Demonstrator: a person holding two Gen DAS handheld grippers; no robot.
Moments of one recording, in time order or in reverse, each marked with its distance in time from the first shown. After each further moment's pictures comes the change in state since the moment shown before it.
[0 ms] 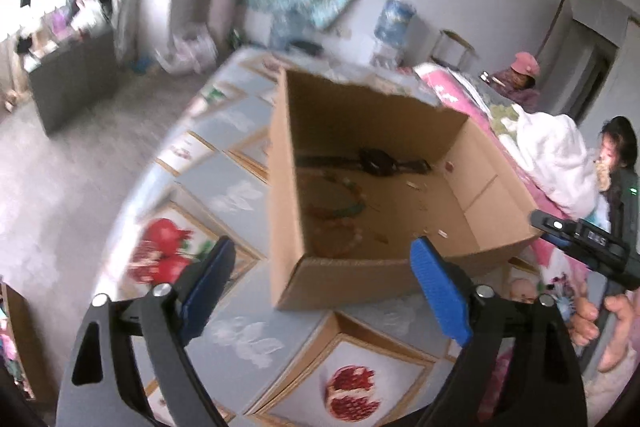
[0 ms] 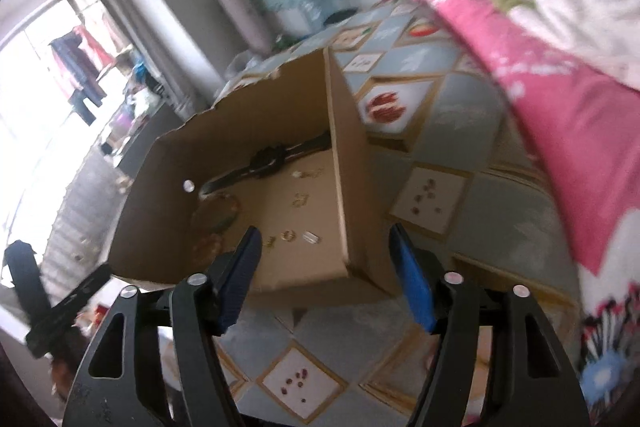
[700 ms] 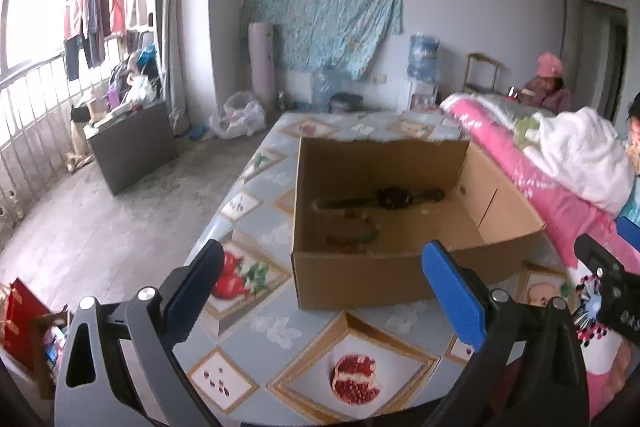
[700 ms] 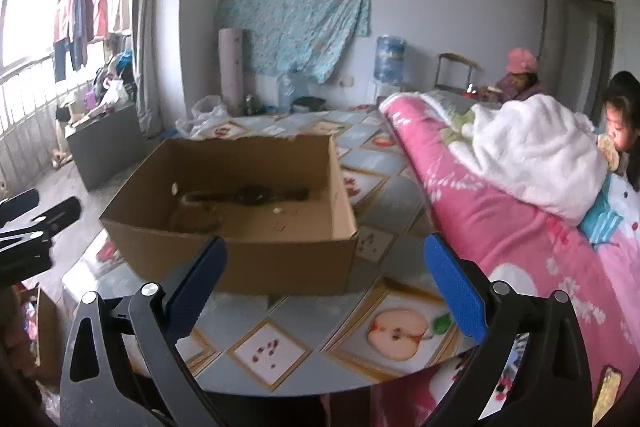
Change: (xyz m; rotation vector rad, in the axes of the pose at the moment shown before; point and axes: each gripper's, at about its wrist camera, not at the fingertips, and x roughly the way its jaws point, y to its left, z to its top) left arm -0.068 -0.063 -0.013 0.106 -0.154 0.245; right arm -0.087 0.079 -0.059 -0.319 -0.261 -0.260
